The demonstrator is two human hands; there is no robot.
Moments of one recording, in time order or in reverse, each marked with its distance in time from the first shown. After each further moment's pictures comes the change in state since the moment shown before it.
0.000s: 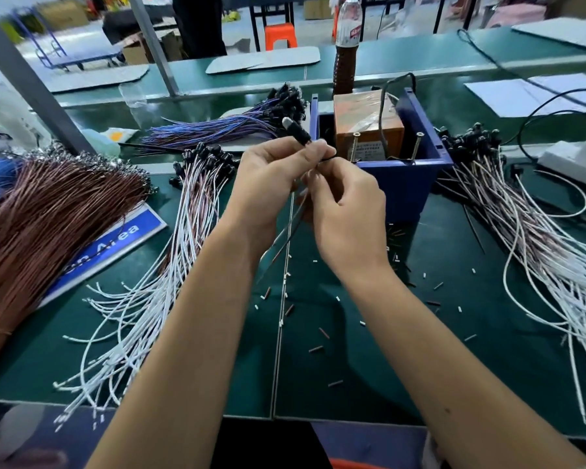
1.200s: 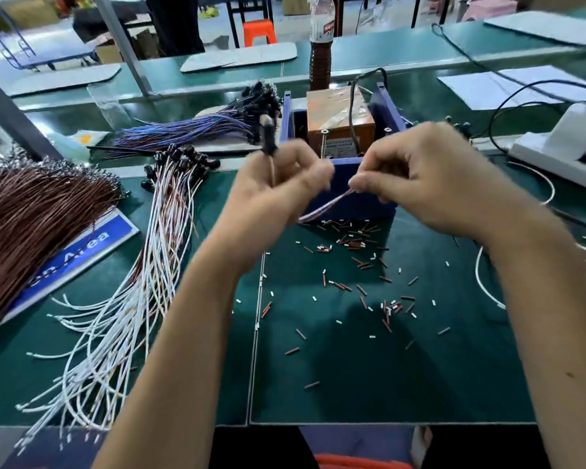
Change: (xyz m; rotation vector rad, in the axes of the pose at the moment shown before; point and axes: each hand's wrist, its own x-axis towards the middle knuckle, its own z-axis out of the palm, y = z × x) left_hand -0.019 -0.005 0.017 0.270 -0.246 0.262; right_hand 0.054 -0.006 -0.128 -0.556 -0.472 -0.348
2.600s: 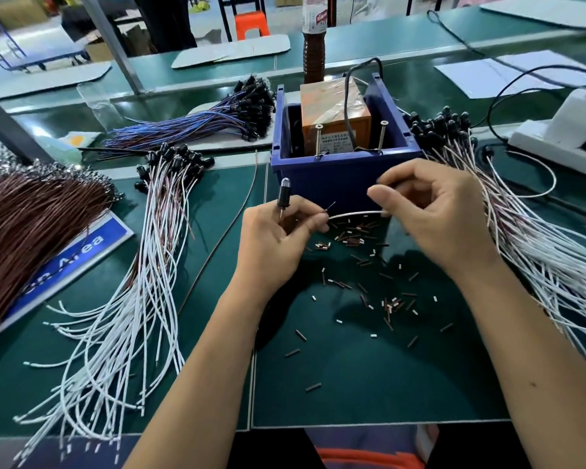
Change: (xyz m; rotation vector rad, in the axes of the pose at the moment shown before) left_hand -0.018 -0.073 0.016 0.258 0.177 0.036; right_hand -0.038 0.043 0.053 0.326 0.441 0.146
